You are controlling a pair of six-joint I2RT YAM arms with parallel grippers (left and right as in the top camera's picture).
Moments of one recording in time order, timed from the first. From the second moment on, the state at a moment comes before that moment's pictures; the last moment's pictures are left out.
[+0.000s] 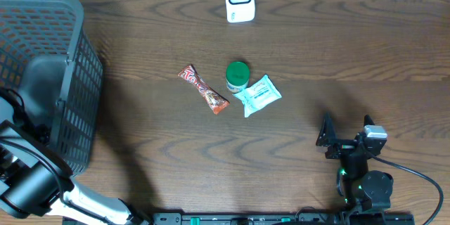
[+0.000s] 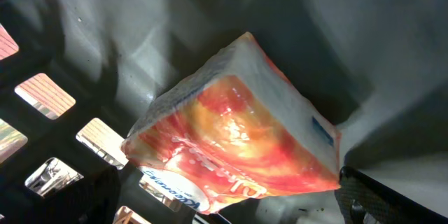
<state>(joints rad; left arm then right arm) 0.82 1.92 1.34 -1.18 -0.31 0.02 0.06 0.01 0.01 -0.07 0.06 0.18</state>
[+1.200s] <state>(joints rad) 0.83 1.88 1.24 -0.95 -0.16 0.08 0.06 0.01 0.01 -0.07 0.06 0.18</state>
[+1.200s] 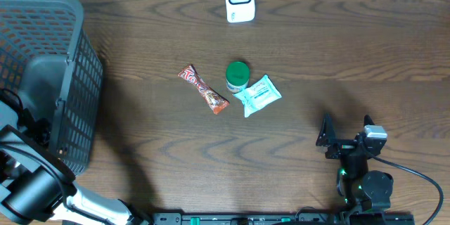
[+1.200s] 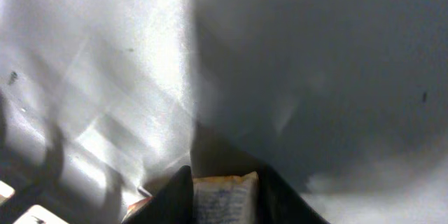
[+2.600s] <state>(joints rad) 0.83 1.45 1.60 -1.10 0.07 -0.05 0.06 0.01 0.01 -0.07 0.06 0.18</state>
